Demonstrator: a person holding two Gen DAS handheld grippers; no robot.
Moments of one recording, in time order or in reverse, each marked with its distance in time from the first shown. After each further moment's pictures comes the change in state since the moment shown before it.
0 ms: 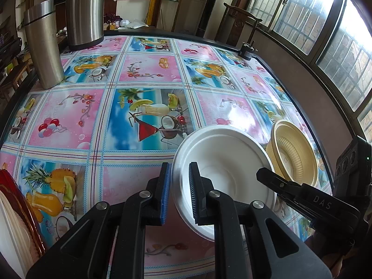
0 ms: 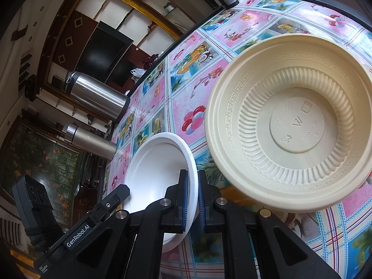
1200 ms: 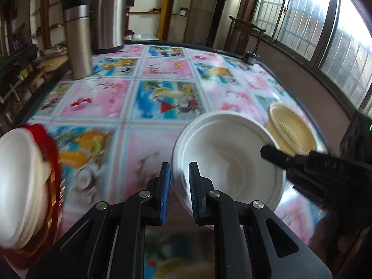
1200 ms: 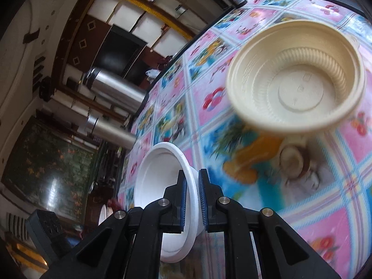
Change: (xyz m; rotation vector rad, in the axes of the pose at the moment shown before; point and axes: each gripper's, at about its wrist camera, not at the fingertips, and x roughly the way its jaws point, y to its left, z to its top) left arm -0.050 0.002 -0.076 0.013 -0.117 0.110; right arm -0.022 0.011 -0.046 -0.016 -0.005 0.110
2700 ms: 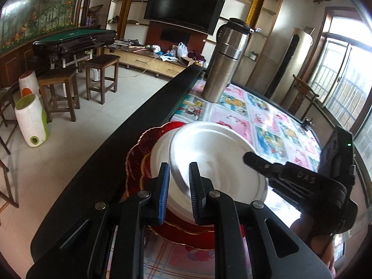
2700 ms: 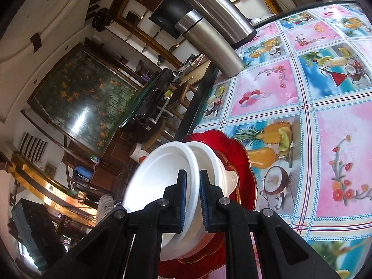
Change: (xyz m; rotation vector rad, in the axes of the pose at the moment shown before) left arm -0.120 0.203 -0.054 -0.377 -0.181 0.204; right arm 0.116 0.185 -0.112 -0.351 0.248 0.256
